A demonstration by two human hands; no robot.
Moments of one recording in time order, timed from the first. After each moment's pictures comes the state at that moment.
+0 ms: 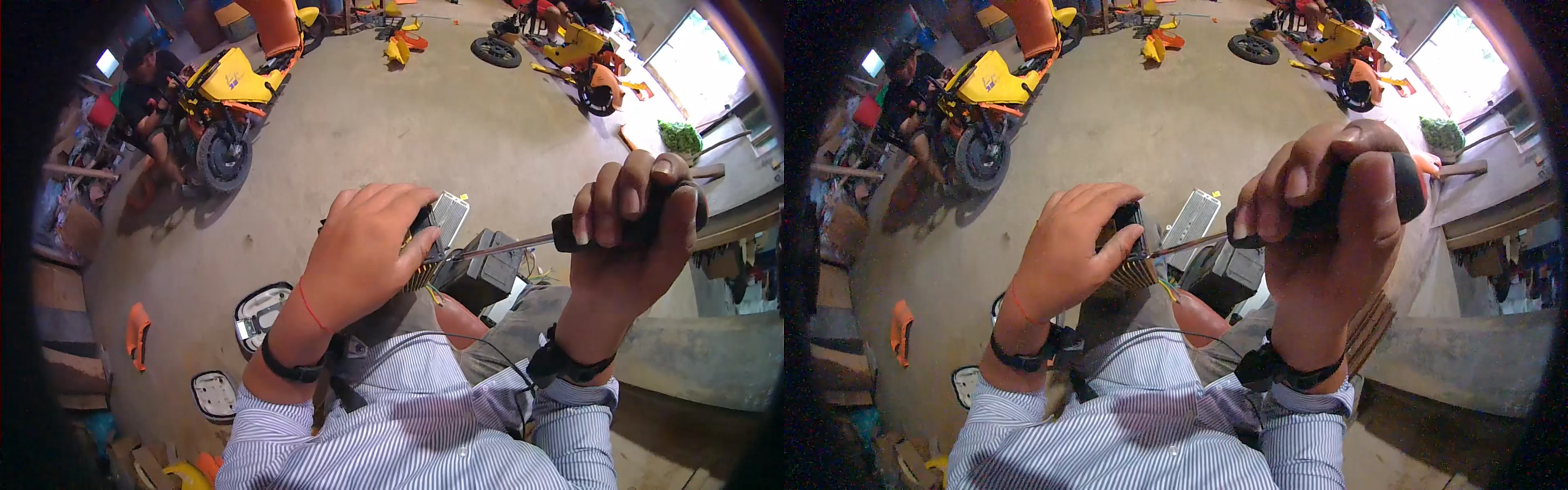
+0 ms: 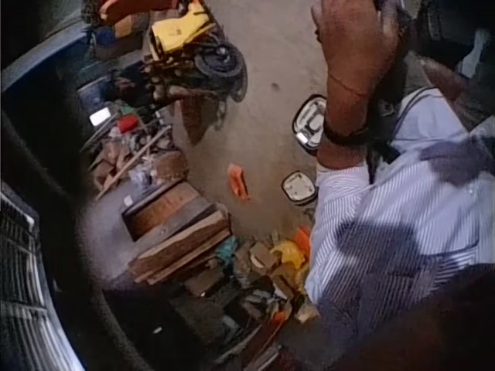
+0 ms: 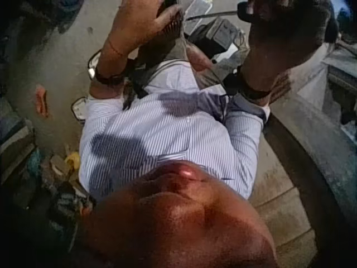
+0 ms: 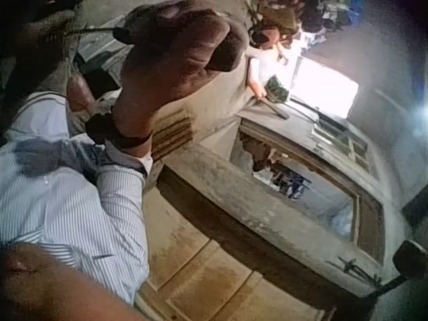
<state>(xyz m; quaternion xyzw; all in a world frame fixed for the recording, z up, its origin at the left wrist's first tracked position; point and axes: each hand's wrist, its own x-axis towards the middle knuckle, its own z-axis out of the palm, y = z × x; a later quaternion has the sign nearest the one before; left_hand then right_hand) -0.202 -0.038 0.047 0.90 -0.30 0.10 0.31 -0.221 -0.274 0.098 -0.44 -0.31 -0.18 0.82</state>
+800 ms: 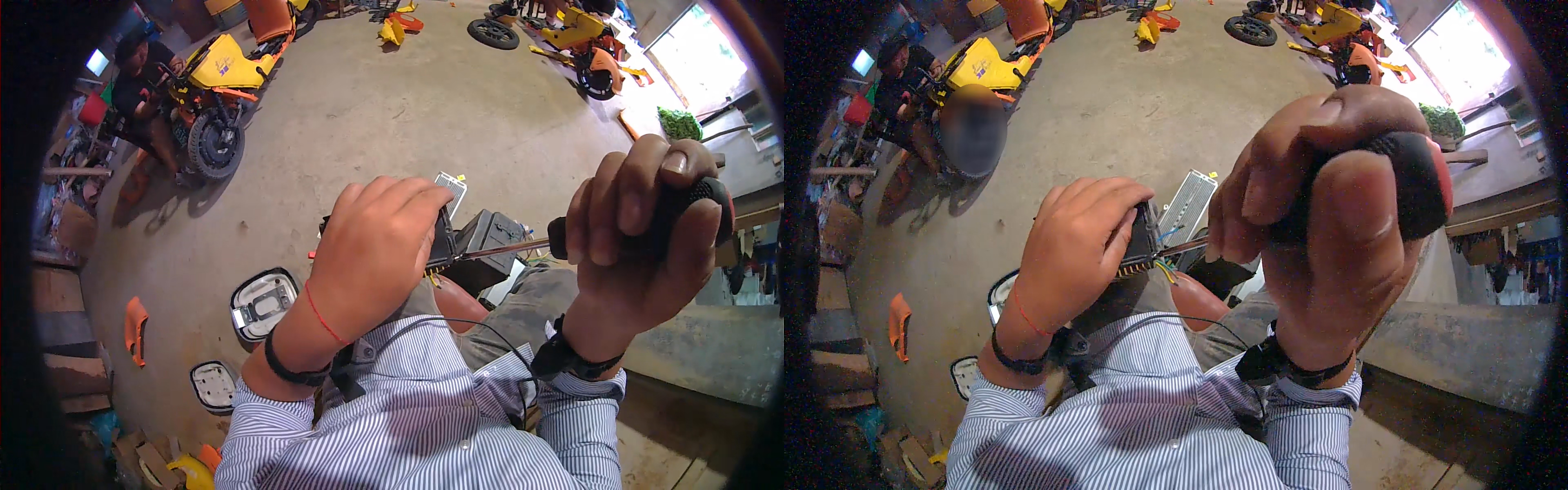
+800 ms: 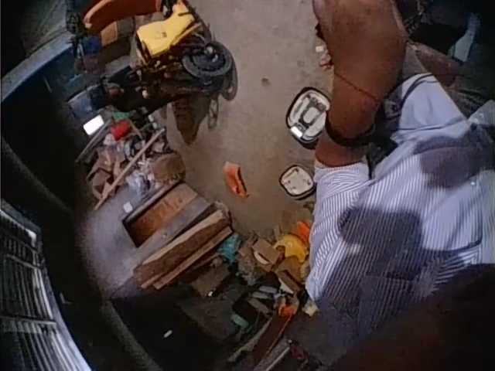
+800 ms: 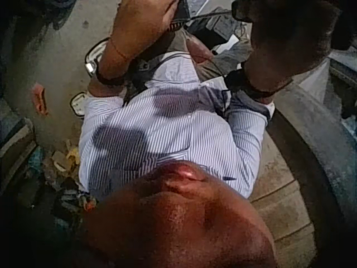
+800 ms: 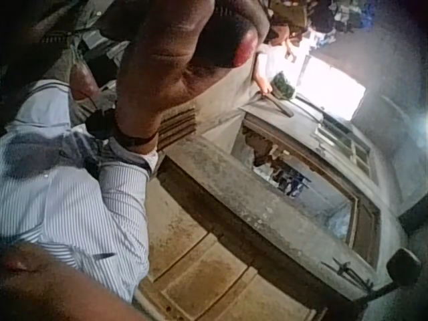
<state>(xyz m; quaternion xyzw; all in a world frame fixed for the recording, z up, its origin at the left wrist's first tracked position) -0.218 -0.051 0.043 0.89 -0.32 0.14 0.29 -0.233 -0.268 0.105 -0.51 -0.36 -0.15 0.77</state>
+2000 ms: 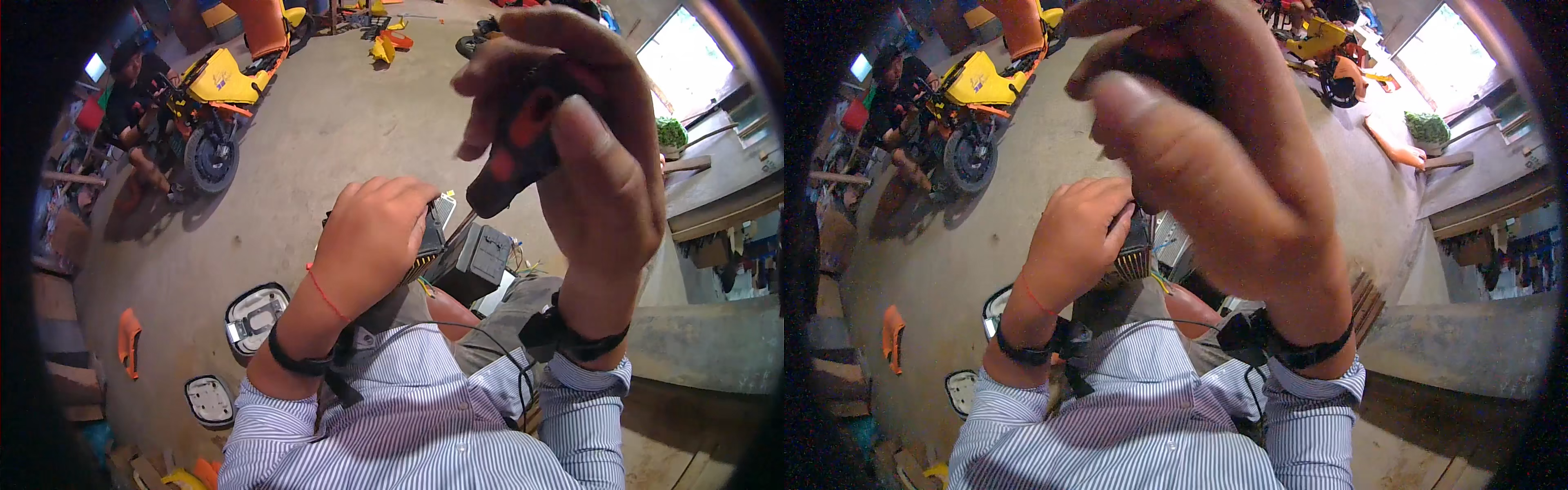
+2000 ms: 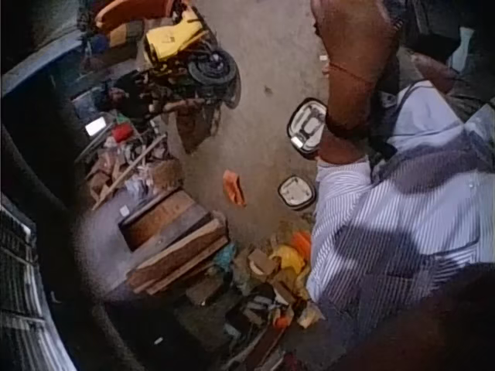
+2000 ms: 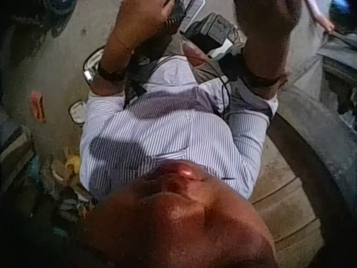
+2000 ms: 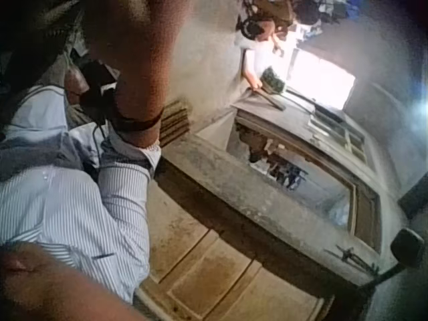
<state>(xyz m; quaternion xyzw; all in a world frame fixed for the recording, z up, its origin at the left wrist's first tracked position) -0.201 -0.047 0.034 0.90 -0.32 0.15 0.27 -0.203 -0.233 0.134 -0.69 -0.34 -0.26 0.58</state>
